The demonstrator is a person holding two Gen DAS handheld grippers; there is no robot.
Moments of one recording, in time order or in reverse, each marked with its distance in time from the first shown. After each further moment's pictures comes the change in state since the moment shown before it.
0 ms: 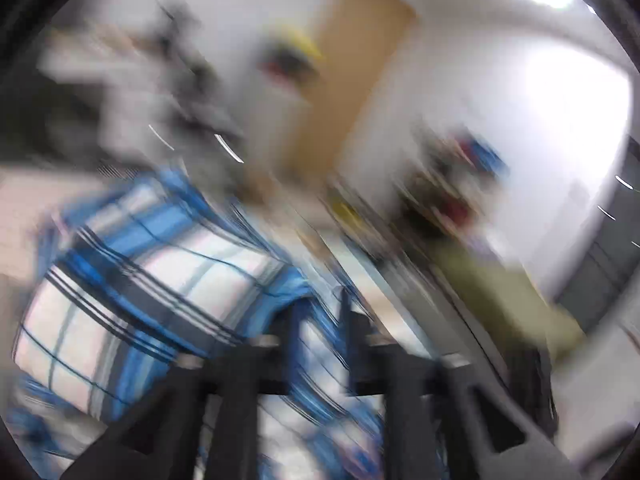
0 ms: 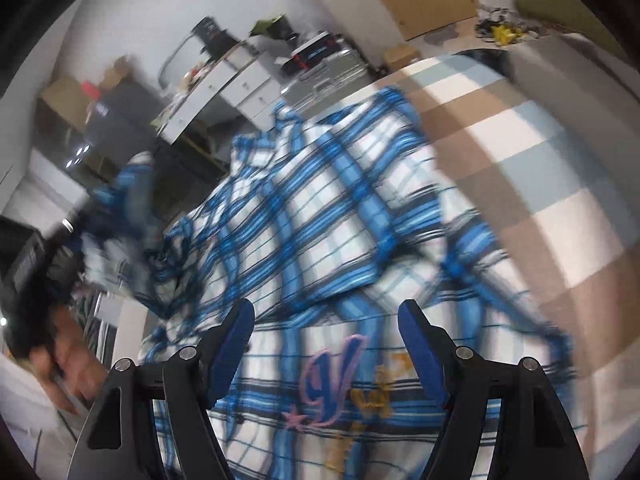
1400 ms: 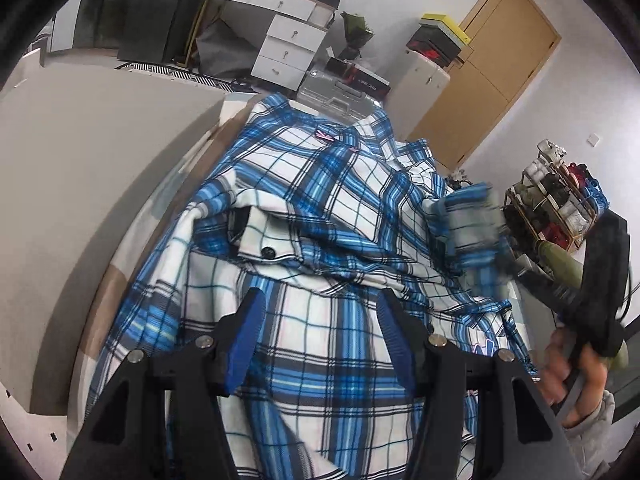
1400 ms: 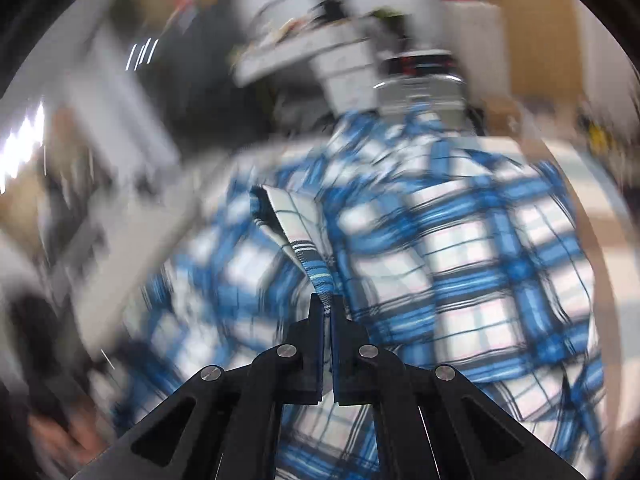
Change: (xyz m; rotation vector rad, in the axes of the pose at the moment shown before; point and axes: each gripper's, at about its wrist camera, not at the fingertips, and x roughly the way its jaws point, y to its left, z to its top) left arm -0.118 0.117 -0.107 -0.361 -0.068 0.417; right arm 0.065 0.106 0.019 -0.318 -0.017 0.088
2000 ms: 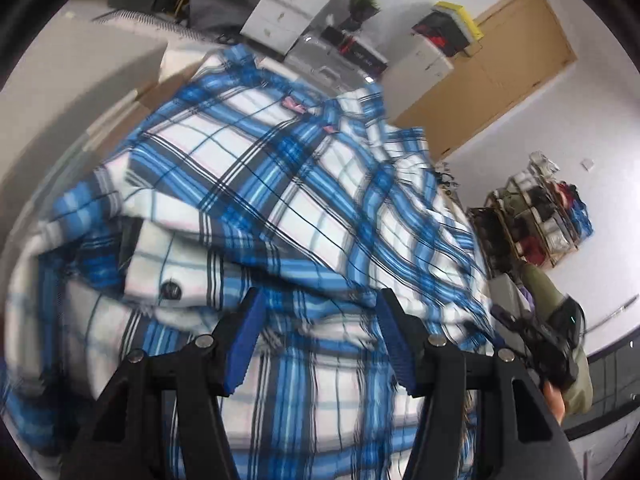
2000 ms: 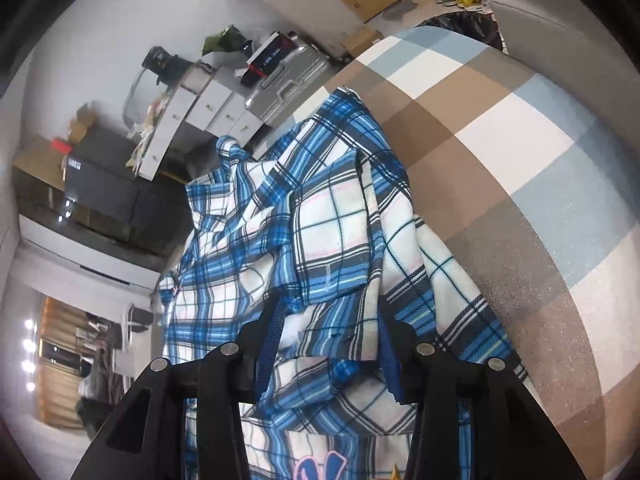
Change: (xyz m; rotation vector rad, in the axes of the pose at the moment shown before) left arm 0.085 -0.008 0.036 -0.149 0.125 -0.094; right arm -0.007 -0.154 -0.006 0.503 0.047 -0.046
